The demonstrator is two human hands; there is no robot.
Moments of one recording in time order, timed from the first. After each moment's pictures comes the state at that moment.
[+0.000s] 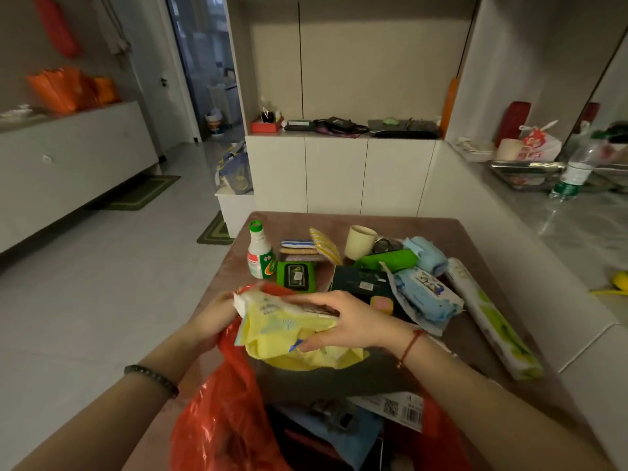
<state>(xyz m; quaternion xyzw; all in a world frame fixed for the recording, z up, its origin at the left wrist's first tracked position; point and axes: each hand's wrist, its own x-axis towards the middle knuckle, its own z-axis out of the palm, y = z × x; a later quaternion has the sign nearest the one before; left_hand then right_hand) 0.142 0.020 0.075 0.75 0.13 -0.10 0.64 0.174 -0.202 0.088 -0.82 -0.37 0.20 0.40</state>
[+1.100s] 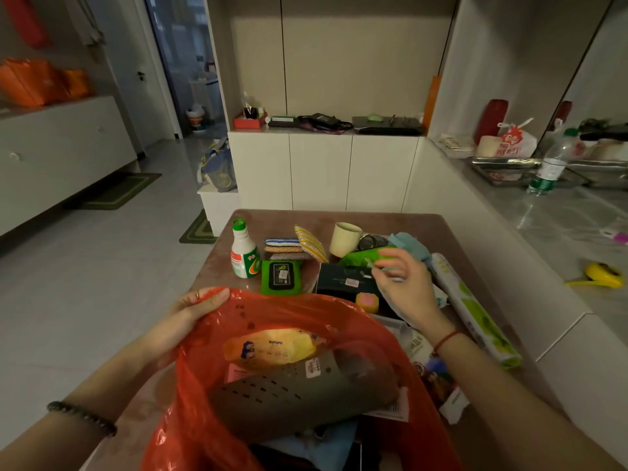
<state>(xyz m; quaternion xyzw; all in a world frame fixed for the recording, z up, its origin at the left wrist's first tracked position) 0.127 0.034 0.090 0.67 0.06 -0.11 0.73 0.199 -0.273 0.076 -0.82 -0.06 -0.10 0.55</state>
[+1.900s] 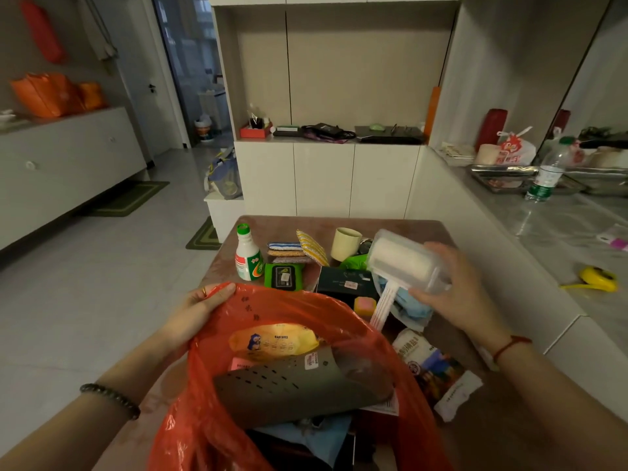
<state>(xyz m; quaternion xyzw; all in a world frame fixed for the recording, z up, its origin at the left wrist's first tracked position) 0.127 0.026 0.088 0.72 0.14 -0.05 0.68 0.178 -0.350 0.089 -0.92 -0.08 -0.15 0.36</state>
